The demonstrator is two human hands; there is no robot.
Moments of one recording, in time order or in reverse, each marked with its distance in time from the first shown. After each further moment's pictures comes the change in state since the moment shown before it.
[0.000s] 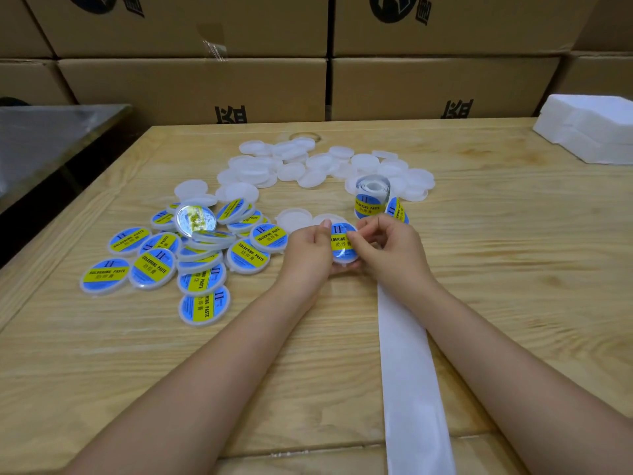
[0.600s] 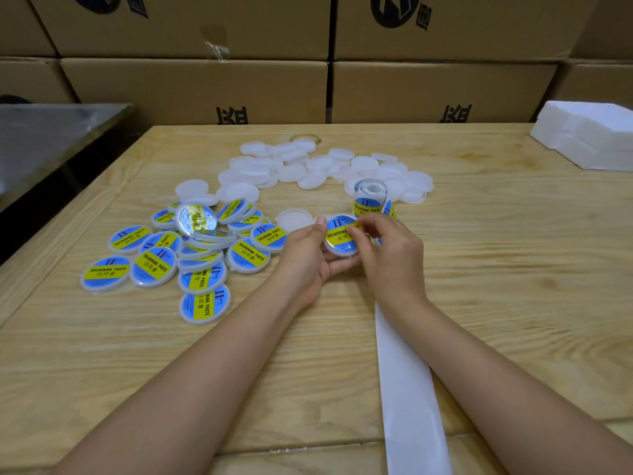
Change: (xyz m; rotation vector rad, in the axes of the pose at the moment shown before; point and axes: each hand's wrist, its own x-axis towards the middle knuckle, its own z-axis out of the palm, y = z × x) left_hand -0.004 0.010 -0.006 -0.324 -0.139 -0.127; right_hand -0.010 -0.008 0.013 -0.403 0.342 -0.416
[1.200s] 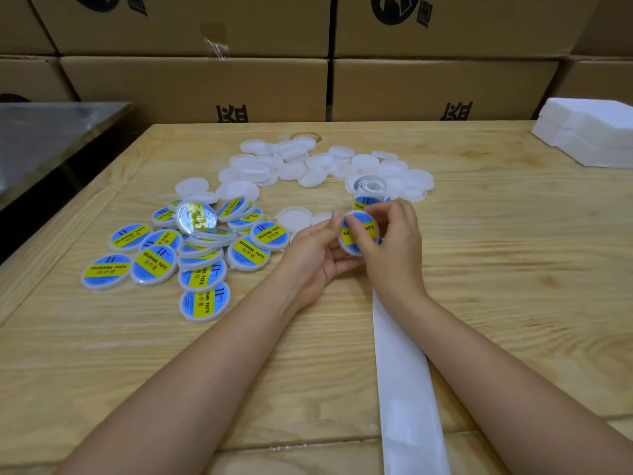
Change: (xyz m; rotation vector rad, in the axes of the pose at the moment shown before) left_hand 0.002 -0.003 -0.004 0.105 -0.188 -0.033; right_hand 0.005 0.005 0.002 0.160 -0.069 0.249
